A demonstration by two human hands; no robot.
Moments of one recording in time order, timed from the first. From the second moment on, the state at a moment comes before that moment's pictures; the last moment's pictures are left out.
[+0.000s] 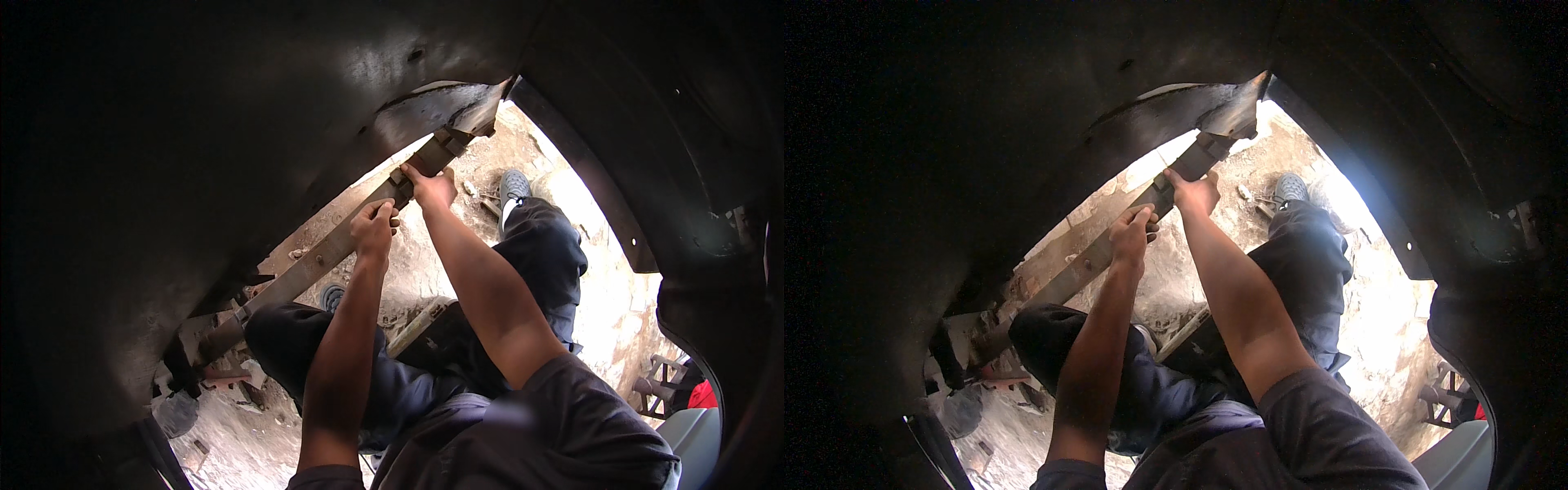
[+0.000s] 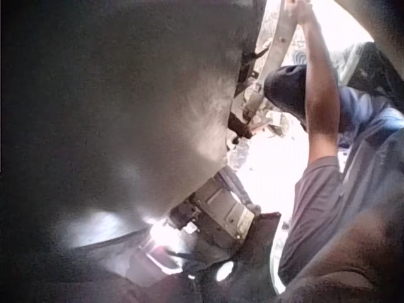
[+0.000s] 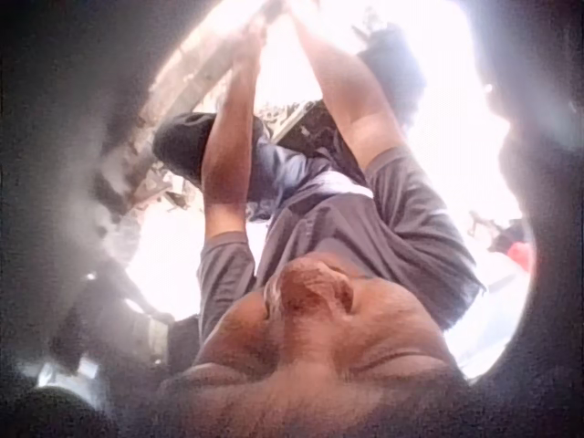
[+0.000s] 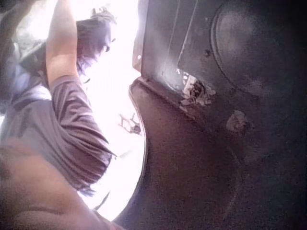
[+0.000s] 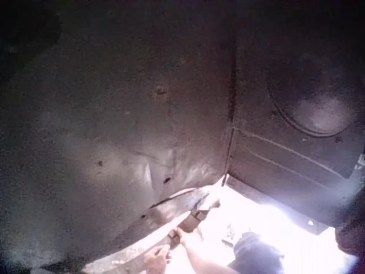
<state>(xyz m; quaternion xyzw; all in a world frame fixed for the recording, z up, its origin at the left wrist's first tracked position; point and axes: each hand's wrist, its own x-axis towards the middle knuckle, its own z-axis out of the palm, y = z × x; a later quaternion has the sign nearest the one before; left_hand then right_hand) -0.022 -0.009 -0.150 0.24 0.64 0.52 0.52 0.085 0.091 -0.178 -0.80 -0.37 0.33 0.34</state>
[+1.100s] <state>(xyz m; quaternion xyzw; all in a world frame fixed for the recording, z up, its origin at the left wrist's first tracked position) -0.027 0.002 -0.156 0.28 0.69 0.47 0.48 0.094 0.071 -0.177 -0.77 -0.37 0.37 0.37</state>
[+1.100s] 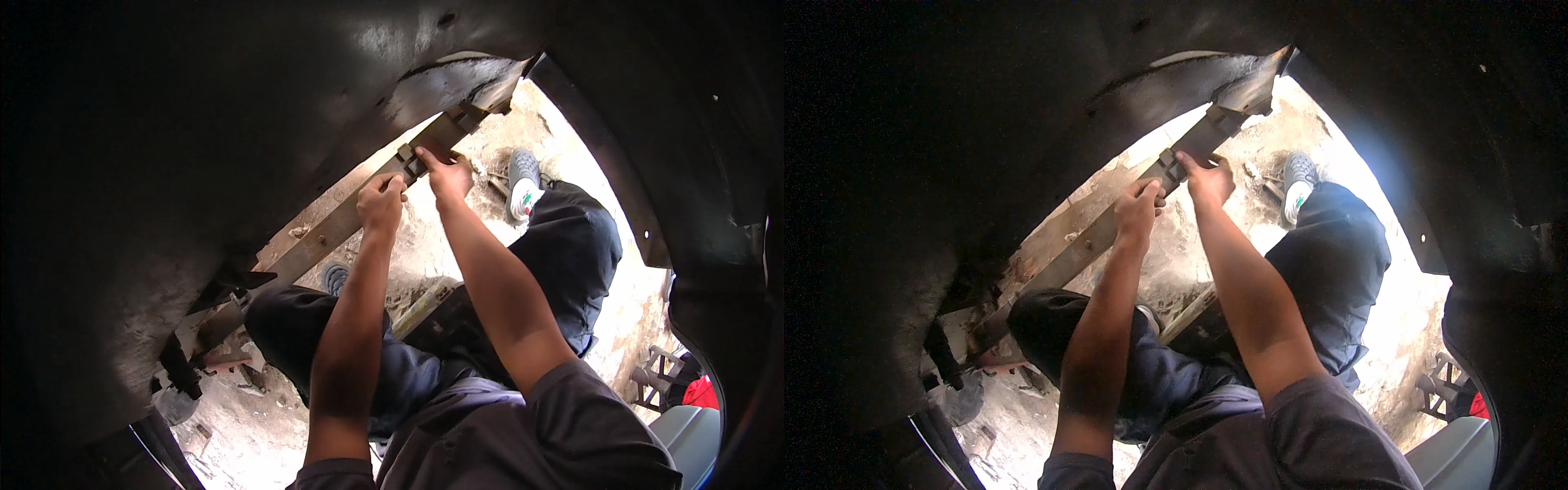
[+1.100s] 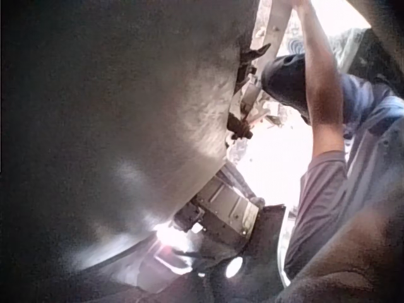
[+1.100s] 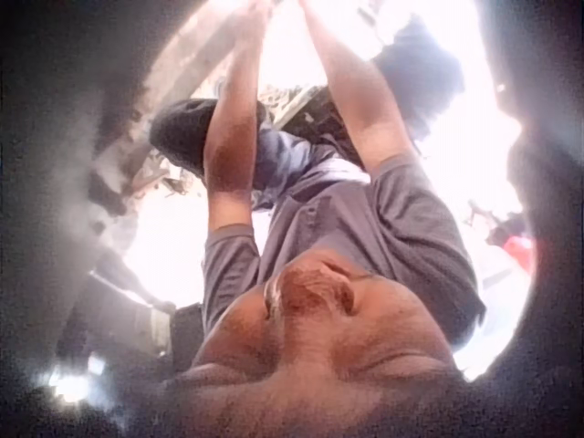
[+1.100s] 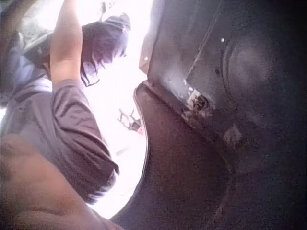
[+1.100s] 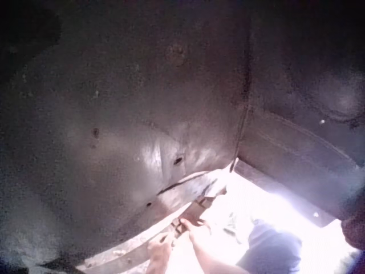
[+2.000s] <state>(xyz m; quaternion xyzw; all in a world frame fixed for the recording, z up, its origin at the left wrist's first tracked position) -0.043 -0.014 -0.147 0.30 0.67 0.47 0.49 0.082 0.098 -0.193 -0.79 -0.34 0.32 0.40</state>
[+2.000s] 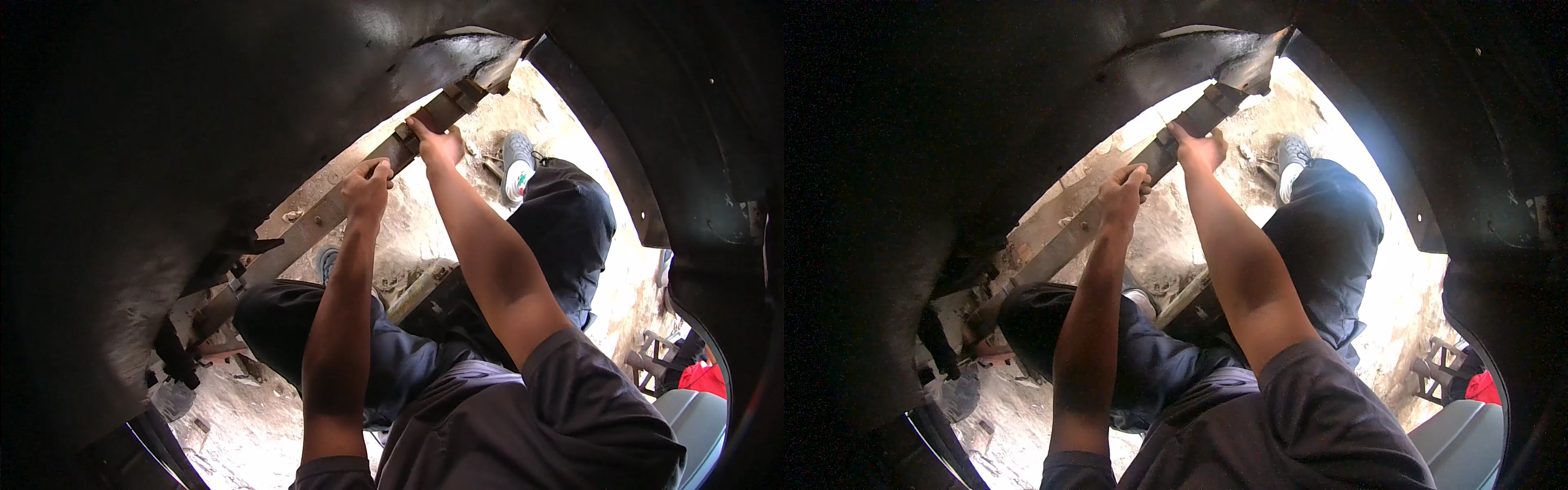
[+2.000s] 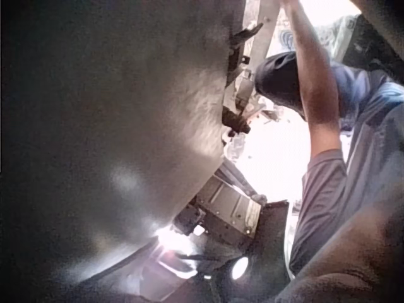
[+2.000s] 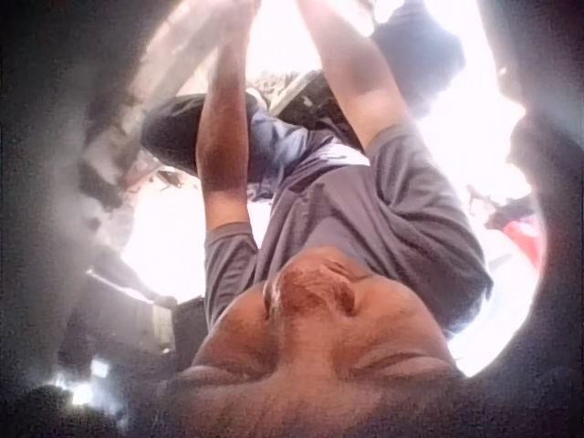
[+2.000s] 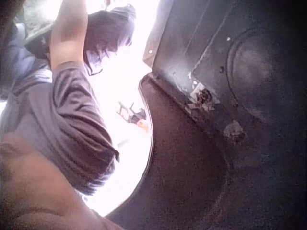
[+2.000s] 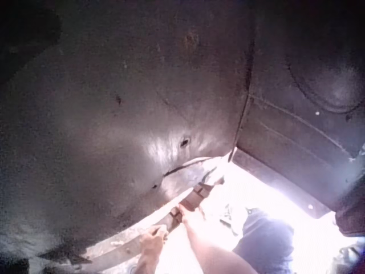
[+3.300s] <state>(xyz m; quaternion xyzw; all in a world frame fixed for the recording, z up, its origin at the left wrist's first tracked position) -0.039 -0.008 -0.089 0.25 0.63 0.54 0.51 0.079 0.089 -0.181 -0.78 -0.33 0.36 0.39</state>
